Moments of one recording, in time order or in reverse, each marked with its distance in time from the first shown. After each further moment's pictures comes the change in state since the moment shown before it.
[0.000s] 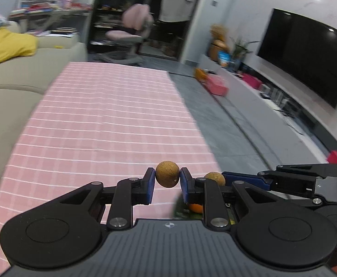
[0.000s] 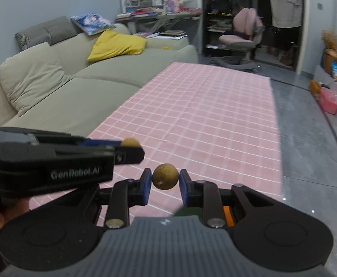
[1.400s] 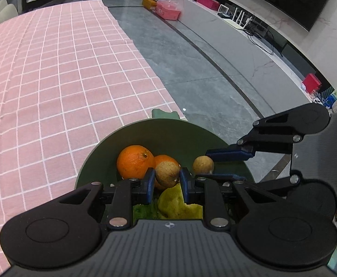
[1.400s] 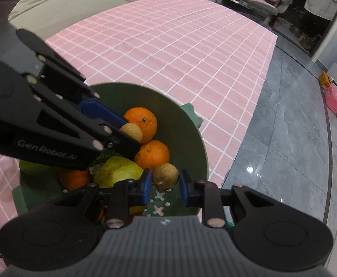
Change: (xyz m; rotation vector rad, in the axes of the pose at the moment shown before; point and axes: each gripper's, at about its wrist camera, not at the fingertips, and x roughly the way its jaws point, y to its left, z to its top) left arm 0.152 -0.062 -0.037 0.181 0.372 -0.166; right arm 0.079 -0.107 -0.076 -0.271 0.341 -0.029
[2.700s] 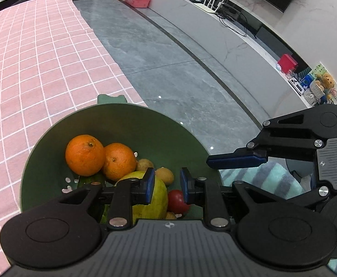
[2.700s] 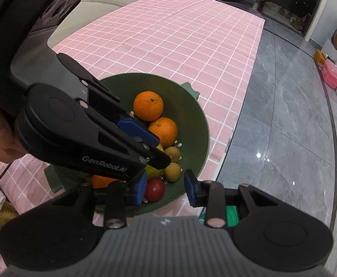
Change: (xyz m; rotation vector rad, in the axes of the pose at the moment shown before) left arm 0.011 -0.034 -0.003 0.088 0.066 -0.110; right arm -0.036 -0.003 -0.031 0.134 0.002 0.033
